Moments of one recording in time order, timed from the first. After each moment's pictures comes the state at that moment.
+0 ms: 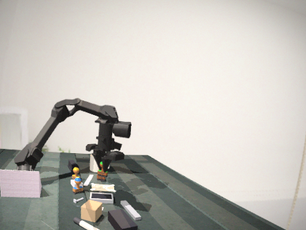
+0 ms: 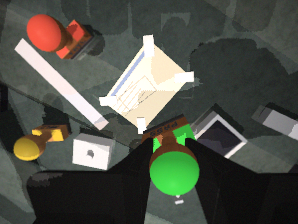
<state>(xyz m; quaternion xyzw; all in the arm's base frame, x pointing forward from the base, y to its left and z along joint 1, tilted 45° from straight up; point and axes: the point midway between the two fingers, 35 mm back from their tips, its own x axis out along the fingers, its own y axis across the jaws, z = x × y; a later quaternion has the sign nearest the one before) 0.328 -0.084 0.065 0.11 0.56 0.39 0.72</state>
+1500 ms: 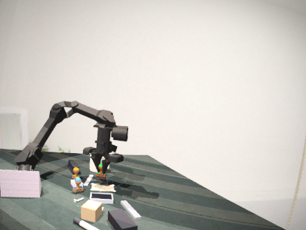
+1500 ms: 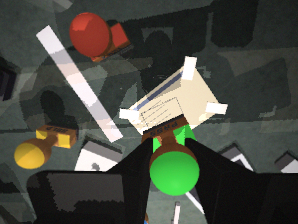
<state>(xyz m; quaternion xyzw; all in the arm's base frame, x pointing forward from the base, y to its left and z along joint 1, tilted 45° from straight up) 0.334 -0.041 0.076 0.03 0.51 0.45 0.73</state>
